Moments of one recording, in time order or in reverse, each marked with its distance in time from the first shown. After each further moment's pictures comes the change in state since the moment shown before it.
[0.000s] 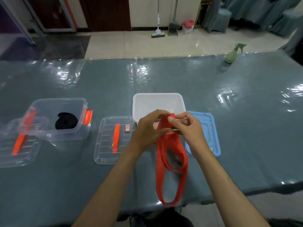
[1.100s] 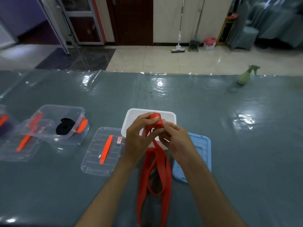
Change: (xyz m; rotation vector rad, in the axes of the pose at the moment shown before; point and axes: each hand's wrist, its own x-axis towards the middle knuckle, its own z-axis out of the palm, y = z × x) left_hand 0.052 0.037 0.066 -0.074 0.451 0.003; right_hand 0.053 -0.059 -0.042 0.302 -0.242 0.346
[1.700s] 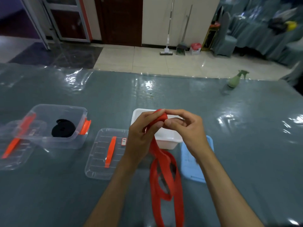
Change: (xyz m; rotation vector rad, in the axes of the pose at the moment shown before) left_hand 0.012 -0.004 -0.075 -0.231 -0.115 -0.004; right_hand -0.007 0.004 0.053 -0.416 -0.136 -0.556
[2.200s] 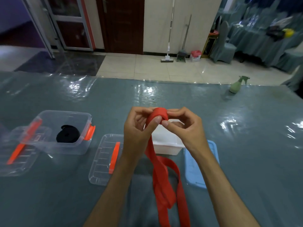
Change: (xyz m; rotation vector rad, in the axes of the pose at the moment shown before) left_hand 0.015 0.030 -0.015 -0.296 0.201 -0.130; right_hand 0.007 -0.006 0.023 0.003 0.067 -0.123
